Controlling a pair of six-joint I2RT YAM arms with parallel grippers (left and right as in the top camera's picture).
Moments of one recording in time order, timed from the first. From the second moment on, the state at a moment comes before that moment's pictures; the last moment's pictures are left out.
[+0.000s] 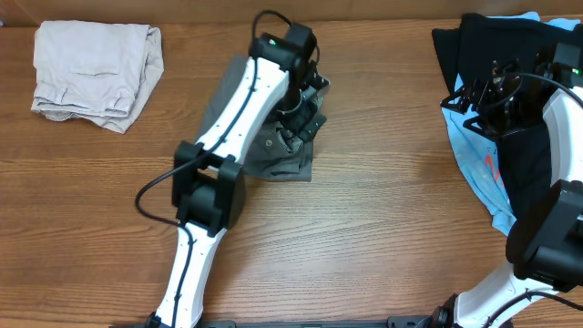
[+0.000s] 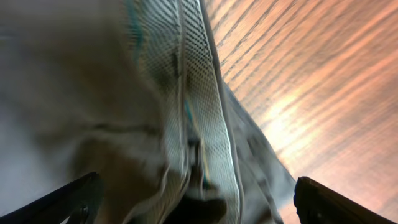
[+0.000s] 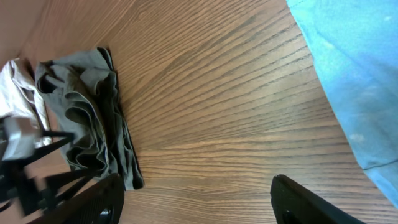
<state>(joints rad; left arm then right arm) -0.45 2.45 2.31 -1.37 0.13 0.26 -0.34 1.91 1.65 -1.11 -0.59 0.12</state>
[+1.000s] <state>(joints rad) -0.58 2.59 2.33 -1.35 -0.25 0.24 -0.34 1.91 1.65 -1.11 -0.58 0.11</state>
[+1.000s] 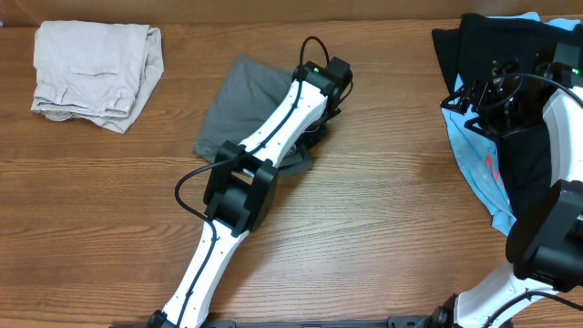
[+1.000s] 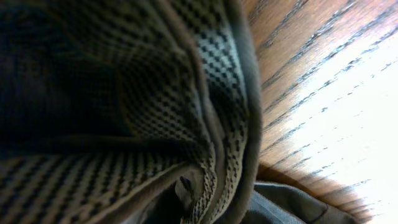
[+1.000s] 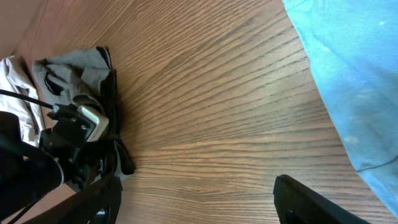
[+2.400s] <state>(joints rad) 0.32 2.29 2.90 -1.16 -0.12 0.47 -0.33 1.91 1.65 -1.17 -0.58 0.12</state>
